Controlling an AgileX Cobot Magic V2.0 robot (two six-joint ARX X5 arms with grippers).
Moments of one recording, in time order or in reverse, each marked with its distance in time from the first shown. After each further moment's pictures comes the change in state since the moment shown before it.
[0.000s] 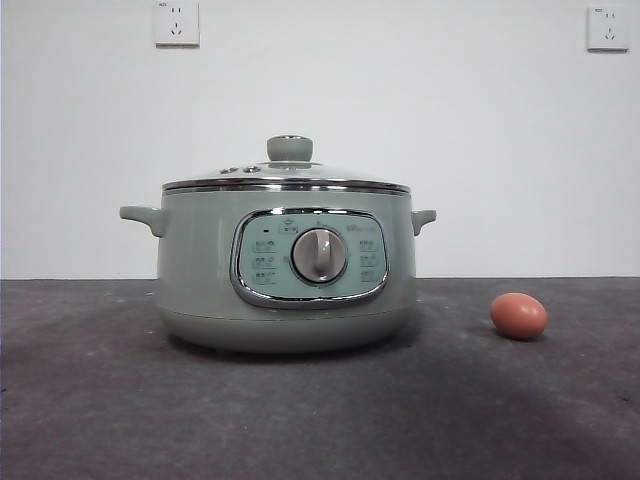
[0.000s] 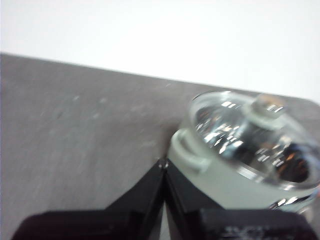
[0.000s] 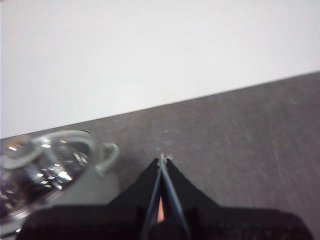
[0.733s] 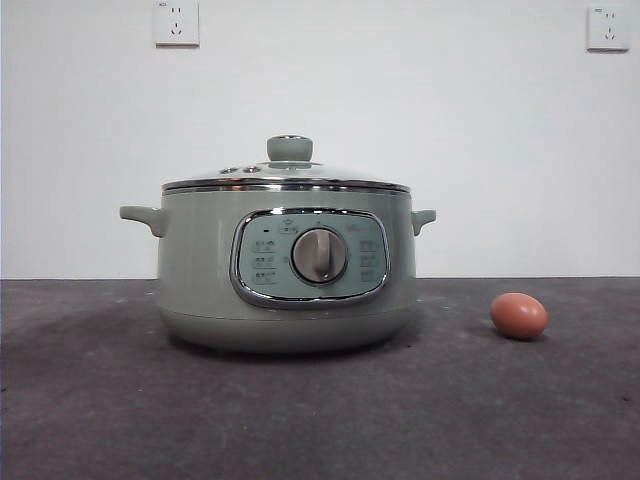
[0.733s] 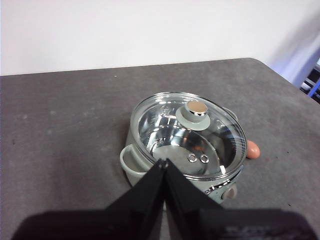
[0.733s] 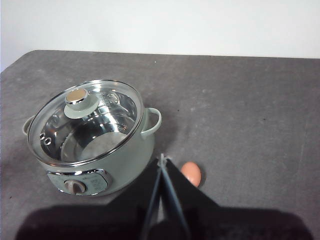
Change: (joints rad) left arm -0.018 0.347 0.620 -0.459 0.184 0.206; right arm 0.000 0.470 0.702 -0.586 -0.197 -0.283
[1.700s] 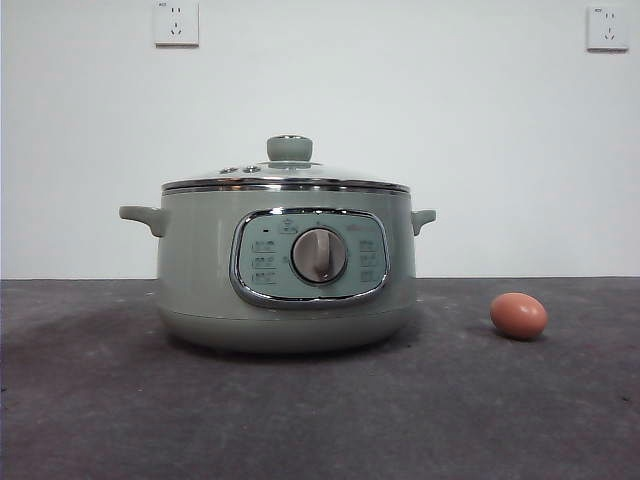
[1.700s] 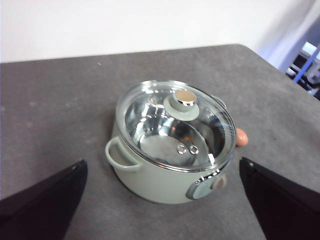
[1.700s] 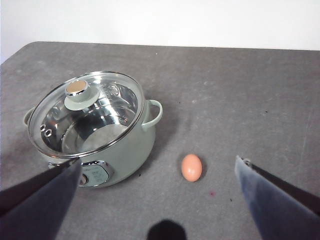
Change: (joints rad) left arm -0.043 0.063 0.003 -0.003 0.023 0.010; right arm 0.000 0.014 0.004 -0.032 -0.007 -0.012
